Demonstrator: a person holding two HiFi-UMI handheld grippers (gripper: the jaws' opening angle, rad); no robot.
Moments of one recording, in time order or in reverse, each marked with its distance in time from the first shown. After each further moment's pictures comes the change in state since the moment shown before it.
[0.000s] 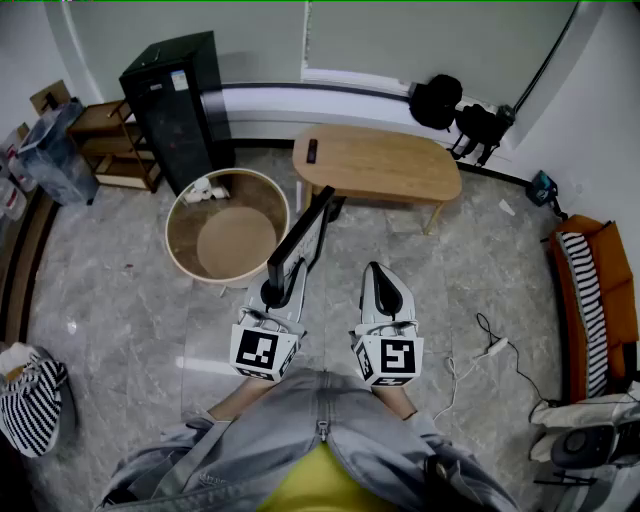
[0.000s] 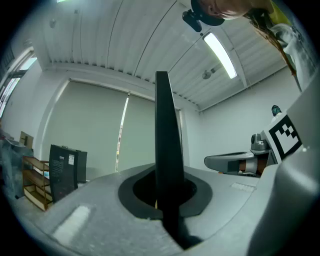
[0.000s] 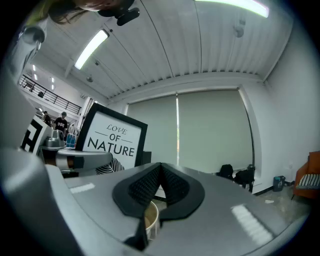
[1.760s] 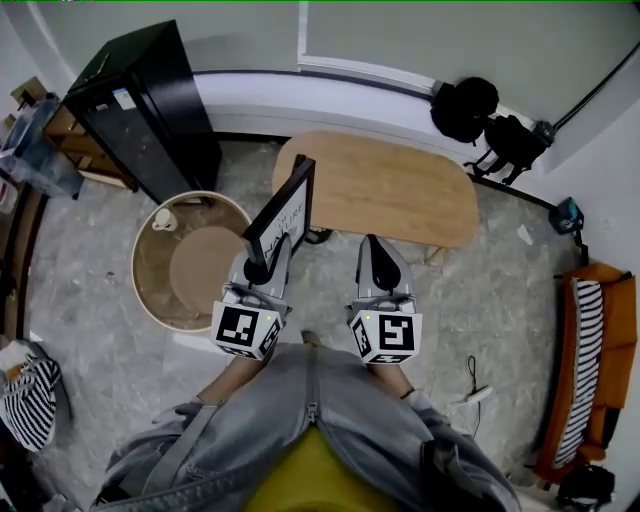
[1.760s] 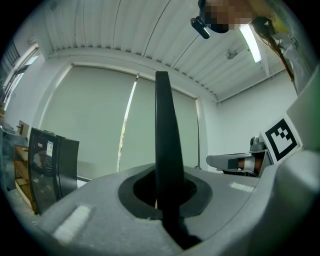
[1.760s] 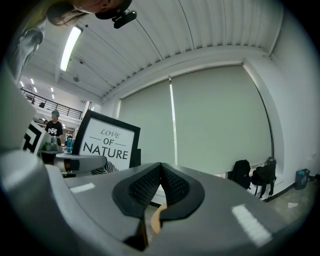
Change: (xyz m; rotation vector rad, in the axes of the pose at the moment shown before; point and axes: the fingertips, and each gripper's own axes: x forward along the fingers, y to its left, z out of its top) left arm 0.412 0.141 -0.075 -0.046 0.046 0.119; right arm 0.390 -0.244 -0.060 0.078 0.030 0.109
